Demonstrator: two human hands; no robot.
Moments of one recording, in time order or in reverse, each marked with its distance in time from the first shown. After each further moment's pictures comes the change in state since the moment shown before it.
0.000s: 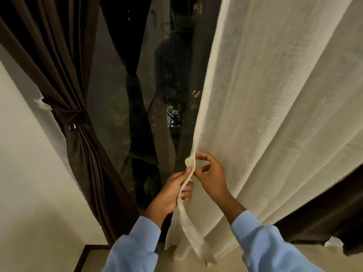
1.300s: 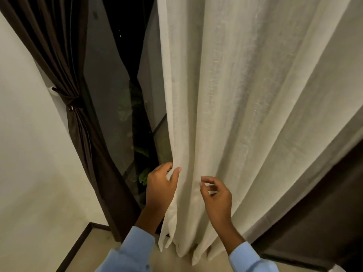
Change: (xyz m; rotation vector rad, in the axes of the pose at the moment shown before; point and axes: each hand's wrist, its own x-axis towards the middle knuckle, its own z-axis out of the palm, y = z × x) left_hand -0.059 -0.049 0.161 1.019 0.810 0.899; right_hand -0.087 0.059 -0.156 0.138 0.093 -0.049
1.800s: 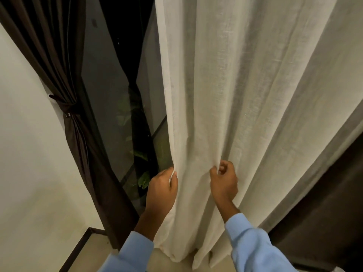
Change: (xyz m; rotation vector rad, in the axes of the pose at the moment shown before) left_hand -0.005 0.008 -0.002 0.067 -0.134 -0.012; right_hand 0.061 -0.011 0.000 -0.180 0.291 0.172
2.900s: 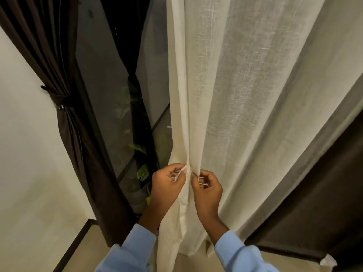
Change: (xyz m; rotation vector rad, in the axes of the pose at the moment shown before) left_hand -0.025 0.020 0.010 -0.421 0.005 -0.133; right_hand -0.083 0.003 -0.018 0.398 -0.176 -0.080
